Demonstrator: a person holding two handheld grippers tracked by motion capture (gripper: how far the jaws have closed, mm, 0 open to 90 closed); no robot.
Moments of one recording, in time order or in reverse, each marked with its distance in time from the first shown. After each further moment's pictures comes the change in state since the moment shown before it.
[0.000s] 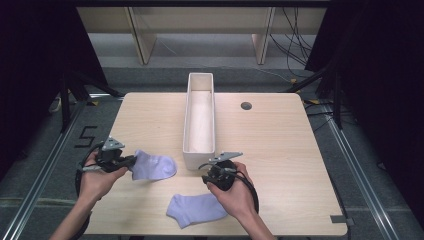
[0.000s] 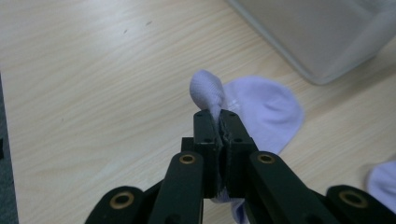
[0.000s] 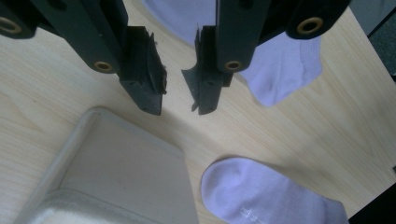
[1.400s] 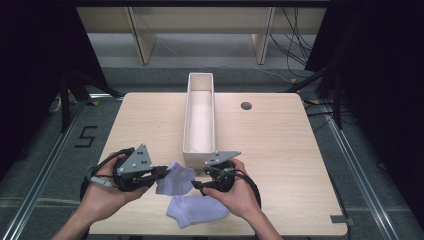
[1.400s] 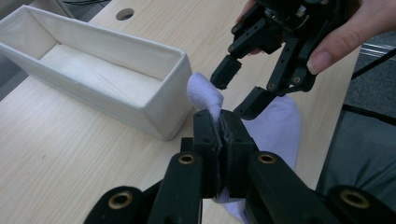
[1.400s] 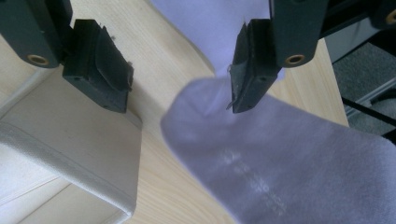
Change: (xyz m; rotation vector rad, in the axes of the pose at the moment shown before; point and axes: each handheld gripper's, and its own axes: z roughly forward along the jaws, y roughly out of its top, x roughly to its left) left arm -0.113 0.054 -0.070 -0.107 -0.282 0.413; right arm 0.000 0.005 -0.002 -0.096 0.174 -0.224
